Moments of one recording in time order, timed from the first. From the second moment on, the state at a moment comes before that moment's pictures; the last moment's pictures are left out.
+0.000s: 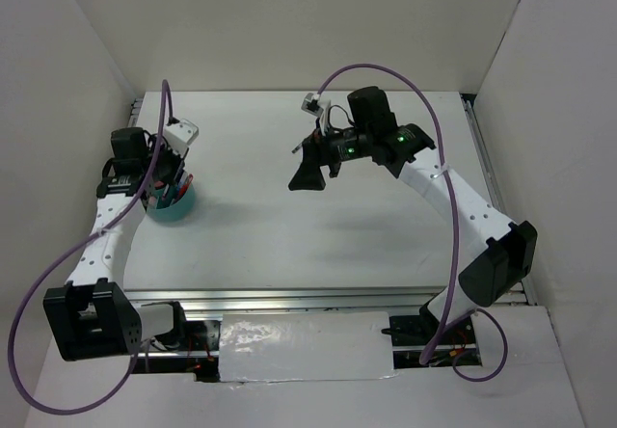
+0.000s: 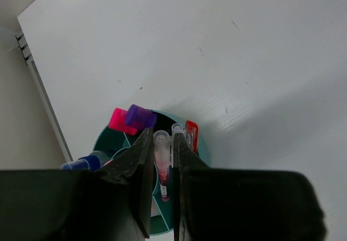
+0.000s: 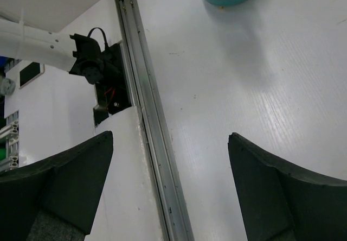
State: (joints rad) left arm 0.14 1.22 1.01 -0.37 0.34 0.59; right arm 0.56 1.53 1.56 -0.61 -0.82 0.02
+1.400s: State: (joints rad) left arm -0.30 2.18 1.86 -0.45 0.39 0.18; right arm 0.15 1.52 1.38 -0.53 -0.89 0.16
